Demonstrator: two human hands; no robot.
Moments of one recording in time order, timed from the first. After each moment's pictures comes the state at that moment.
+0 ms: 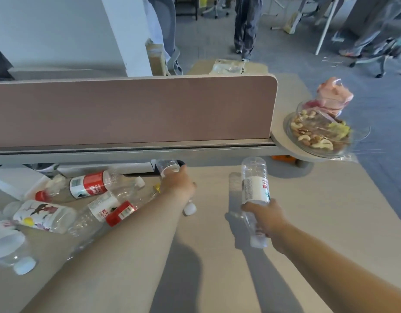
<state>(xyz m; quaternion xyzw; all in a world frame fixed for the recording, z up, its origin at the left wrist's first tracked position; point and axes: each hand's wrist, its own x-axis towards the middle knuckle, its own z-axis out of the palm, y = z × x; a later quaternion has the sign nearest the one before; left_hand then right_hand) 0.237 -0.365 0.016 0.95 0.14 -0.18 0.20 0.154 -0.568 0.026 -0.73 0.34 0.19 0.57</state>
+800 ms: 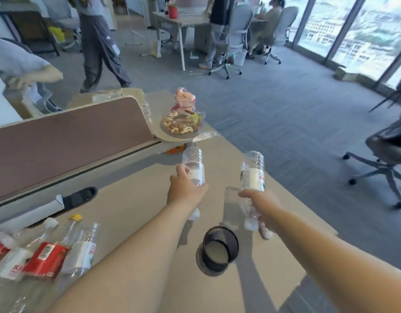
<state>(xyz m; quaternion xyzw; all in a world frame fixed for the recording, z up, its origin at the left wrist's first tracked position) 0.070 -0.533 0.117 0.91 -0.10 -0.17 0.37 -0.049 -0.677 0.113 -0.60 0.52 -0.04 0.61</state>
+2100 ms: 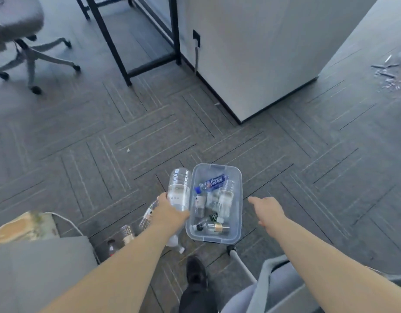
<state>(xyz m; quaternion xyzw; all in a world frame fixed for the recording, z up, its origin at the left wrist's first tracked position) -0.678 -0.706 -0.102 0.66 -0.56 -0.50 -0.06 -0.879 -0.597 -0.104 0.01 0.86 -0.27 0.44</state>
